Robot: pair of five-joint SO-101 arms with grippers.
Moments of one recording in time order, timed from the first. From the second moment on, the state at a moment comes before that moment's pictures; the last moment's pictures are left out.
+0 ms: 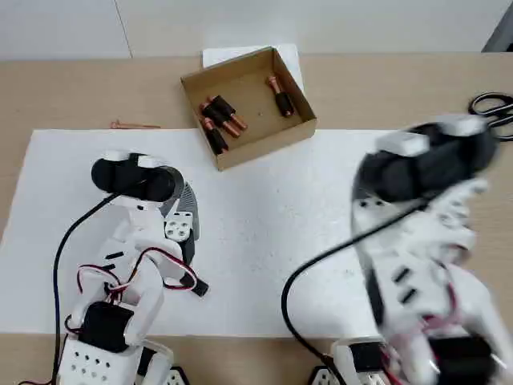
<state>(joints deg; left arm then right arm) 12.5 -76.0 63.8 50.2 11.3 -8.7 -65.0 21.5 68.7 6.5</state>
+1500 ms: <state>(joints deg) -26.8 -99.4 63.4 69.8 16.7 -59.4 -24.6 46.1 46.9 9.4</state>
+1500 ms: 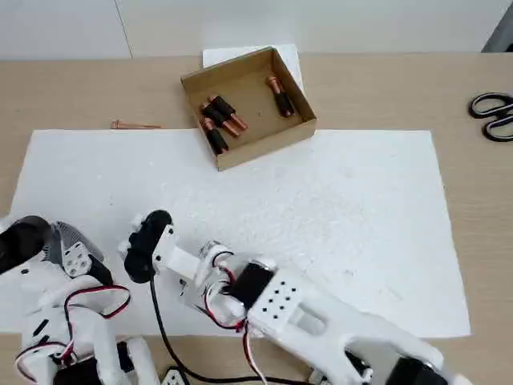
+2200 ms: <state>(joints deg) -26.8 -99.6 65.5 69.8 16.8 -65.3 -9.0 41.1 42.1 9.4</state>
